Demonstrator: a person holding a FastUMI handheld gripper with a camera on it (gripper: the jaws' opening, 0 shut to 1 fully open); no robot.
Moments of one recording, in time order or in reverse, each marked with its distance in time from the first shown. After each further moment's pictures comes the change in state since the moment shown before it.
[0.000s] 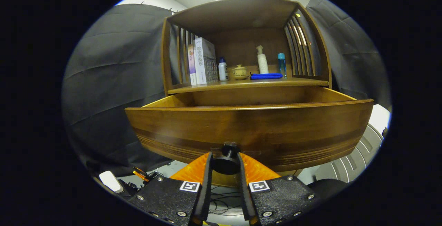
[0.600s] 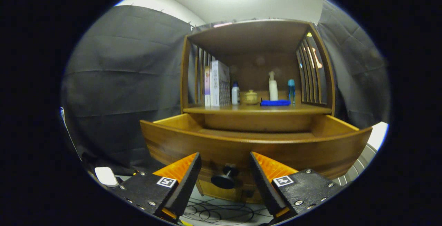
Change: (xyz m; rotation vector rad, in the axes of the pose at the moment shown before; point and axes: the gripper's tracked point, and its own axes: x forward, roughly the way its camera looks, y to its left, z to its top) arm -0.023 0.002 0.059 -0.103 -0.233 0.100
